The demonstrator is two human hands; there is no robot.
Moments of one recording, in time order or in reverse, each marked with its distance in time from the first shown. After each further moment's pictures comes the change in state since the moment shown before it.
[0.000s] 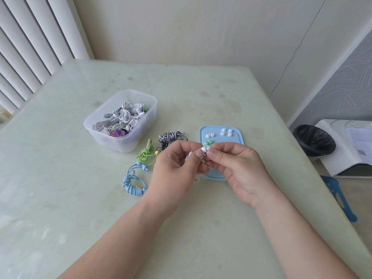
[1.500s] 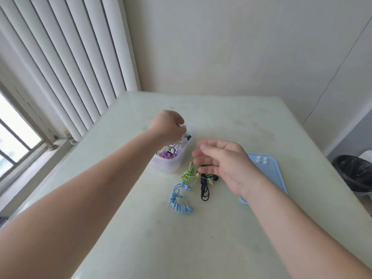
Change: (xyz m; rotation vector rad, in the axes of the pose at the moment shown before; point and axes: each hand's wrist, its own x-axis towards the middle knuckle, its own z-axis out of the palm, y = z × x) left_hand 0.129 0.096 -0.118 0.924 0.174 0.043; right_hand 0.039 -0.019 0.112 -0.200 -0.143 0.103
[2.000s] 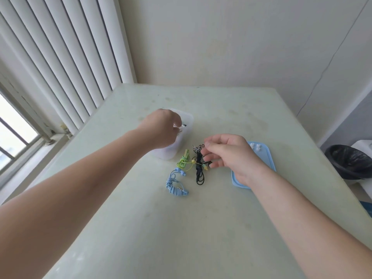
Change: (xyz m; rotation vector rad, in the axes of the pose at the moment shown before) left_hand -0.031 -0.008 -0.006 0.488 -0.101 0.271; right_hand -0.009 0.009 -0.025 -0.236 0.101 0.012
